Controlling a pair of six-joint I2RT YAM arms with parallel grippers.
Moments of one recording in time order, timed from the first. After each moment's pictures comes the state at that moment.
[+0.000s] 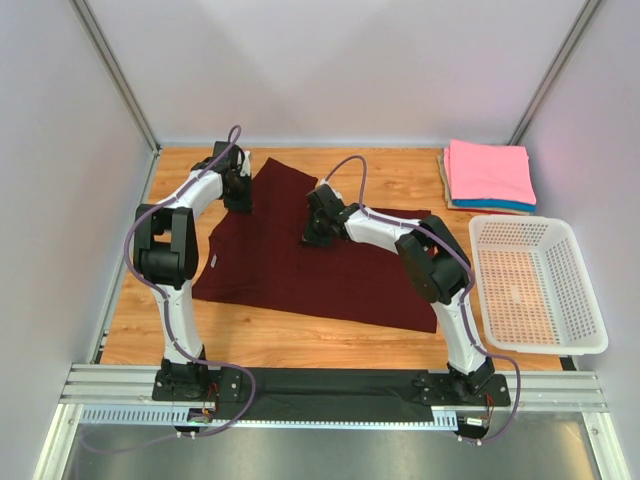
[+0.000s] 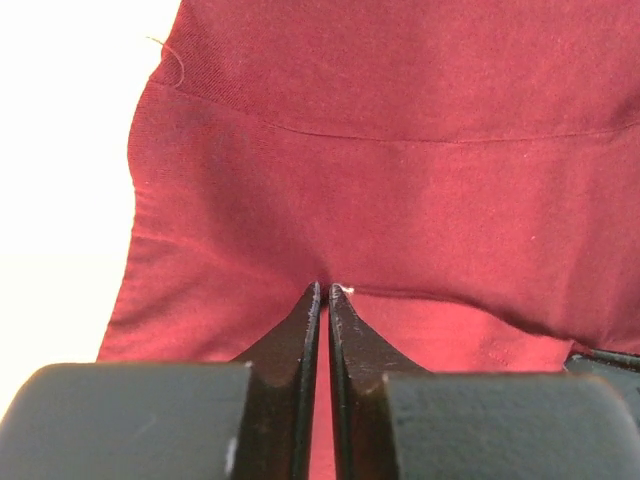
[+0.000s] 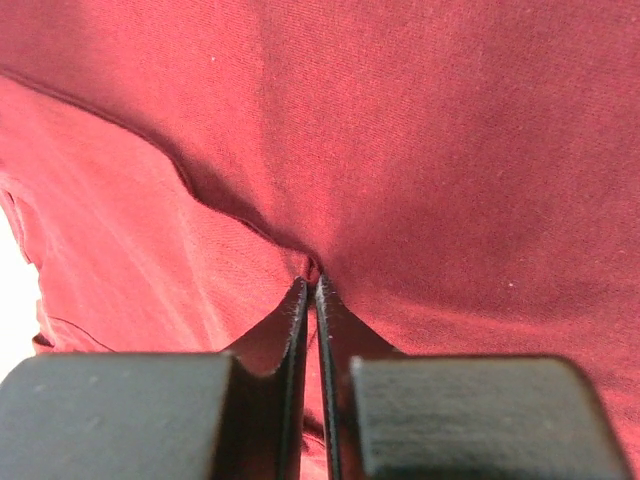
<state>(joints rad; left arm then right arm) -0.12 2.06 1.60 -0.59 0.13 -0.12 0.70 2.20 1.57 -0.27 -0.06 0.87</state>
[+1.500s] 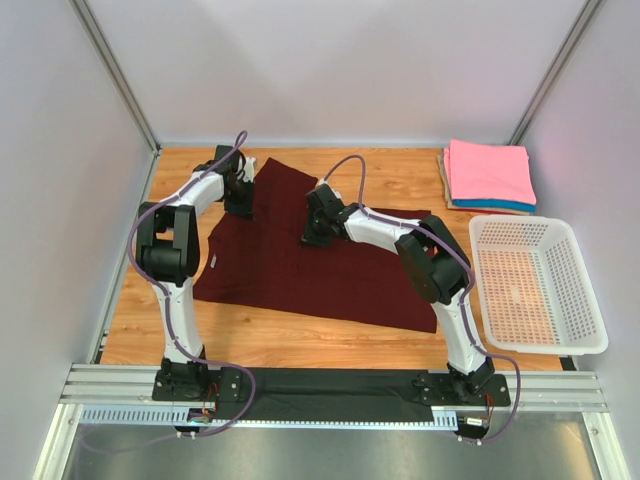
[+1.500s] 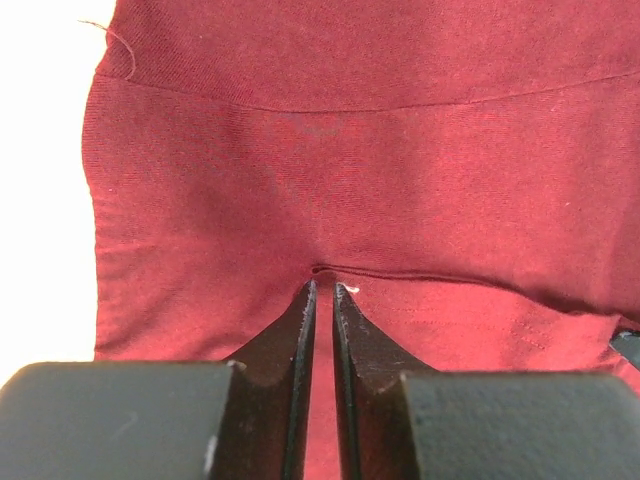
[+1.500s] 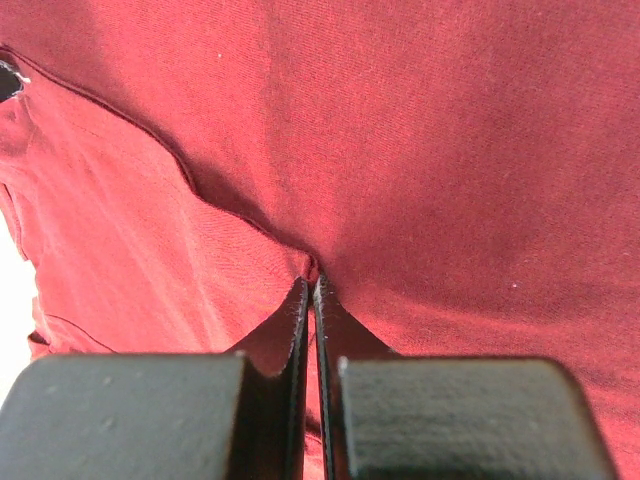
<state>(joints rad) -0.12 2.09 1.60 -0.62 0.17 -0.01 0.70 2.20 1.58 -0.27 -0.06 0.86</state>
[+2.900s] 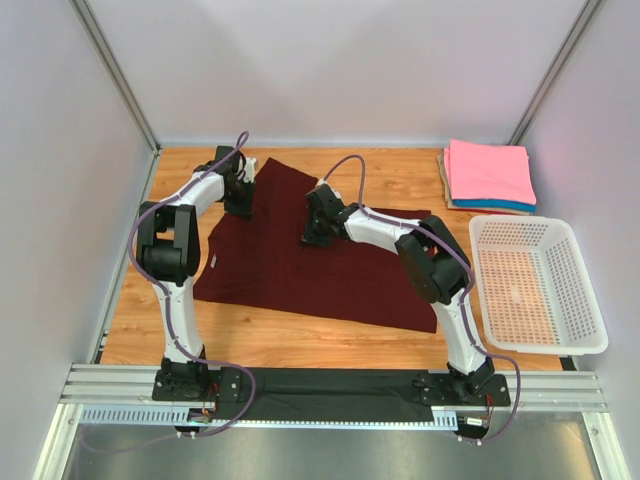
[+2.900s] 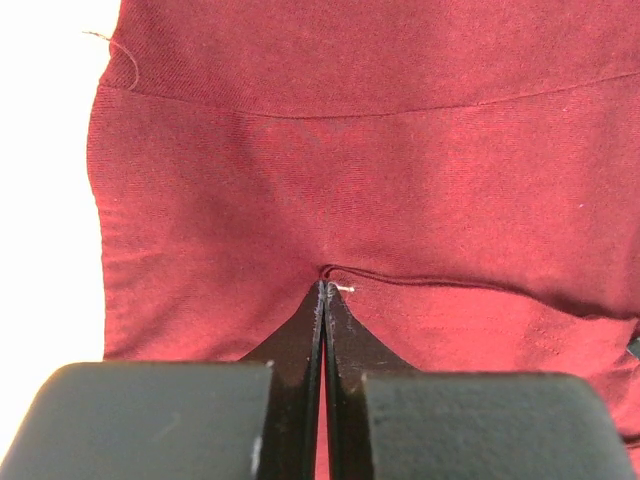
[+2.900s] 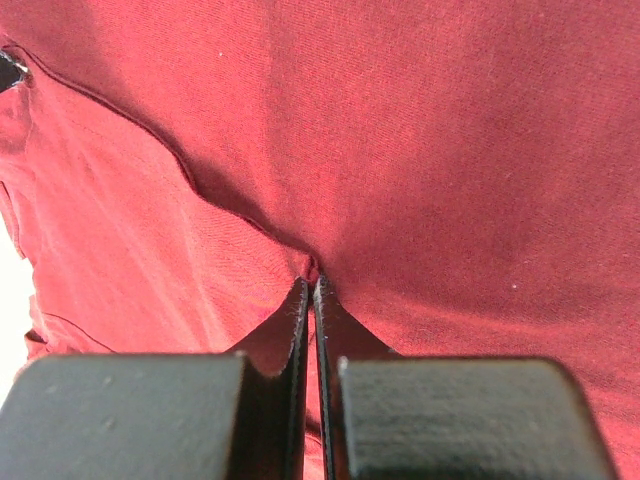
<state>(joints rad) -0.12 2.10 1.60 -0.61 0.16 0.02 0.70 2.20 1.58 -0.27 -0.06 0.85</state>
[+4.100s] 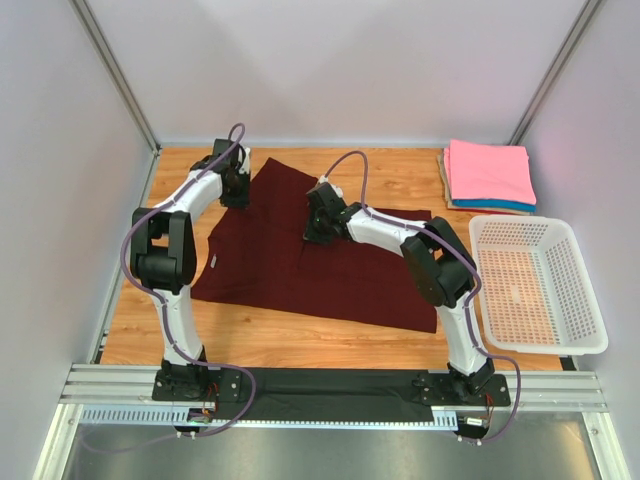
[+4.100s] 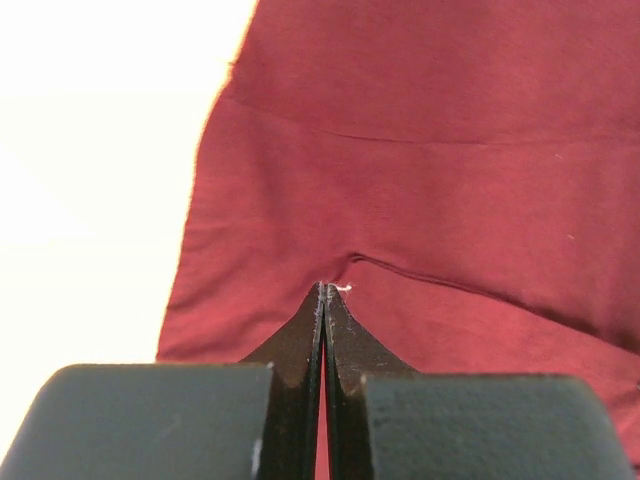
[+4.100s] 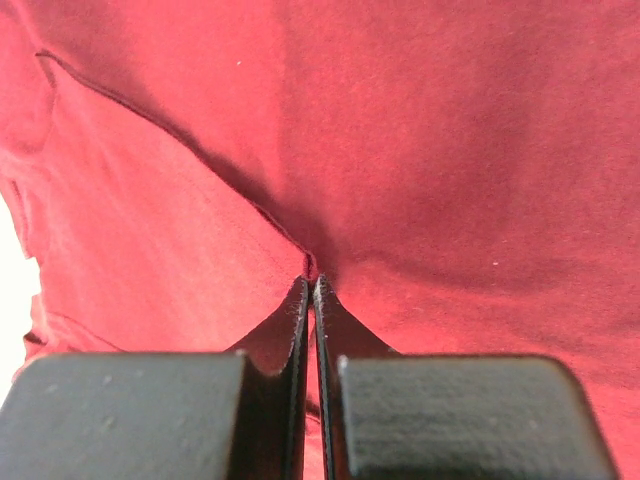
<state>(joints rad) -0.14 2.01 1.57 -0.57 0.03 -0.05 0.70 2.15 1.55 -0.27 -0.01 0.83</state>
